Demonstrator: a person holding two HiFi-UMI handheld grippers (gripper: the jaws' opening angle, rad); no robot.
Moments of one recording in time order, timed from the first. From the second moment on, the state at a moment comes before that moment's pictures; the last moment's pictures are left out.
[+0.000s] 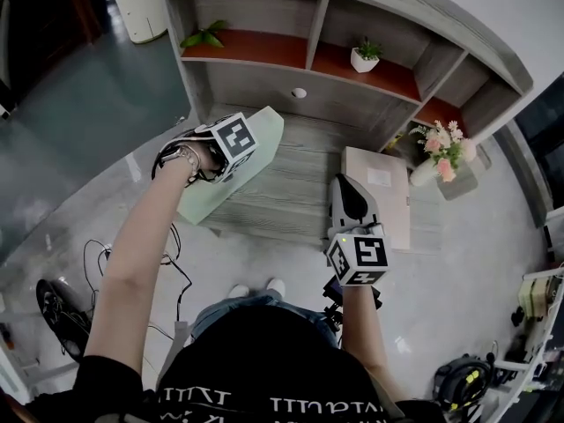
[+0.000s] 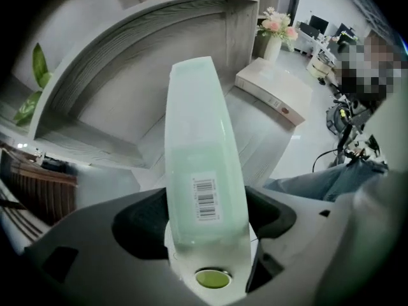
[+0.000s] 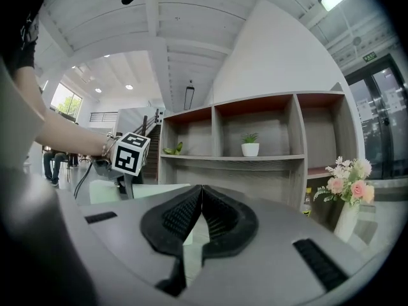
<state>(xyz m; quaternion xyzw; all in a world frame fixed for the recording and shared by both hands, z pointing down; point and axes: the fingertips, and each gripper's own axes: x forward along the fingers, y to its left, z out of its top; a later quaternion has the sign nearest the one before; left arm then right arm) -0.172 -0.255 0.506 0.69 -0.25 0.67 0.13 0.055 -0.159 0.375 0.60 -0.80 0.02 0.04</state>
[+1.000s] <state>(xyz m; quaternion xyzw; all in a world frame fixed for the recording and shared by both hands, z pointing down) -0.167 -0.263 0.472 0.76 -0.34 0.53 0.16 0.078 -0.182 0.379 0.56 -0.83 0.05 0.02</state>
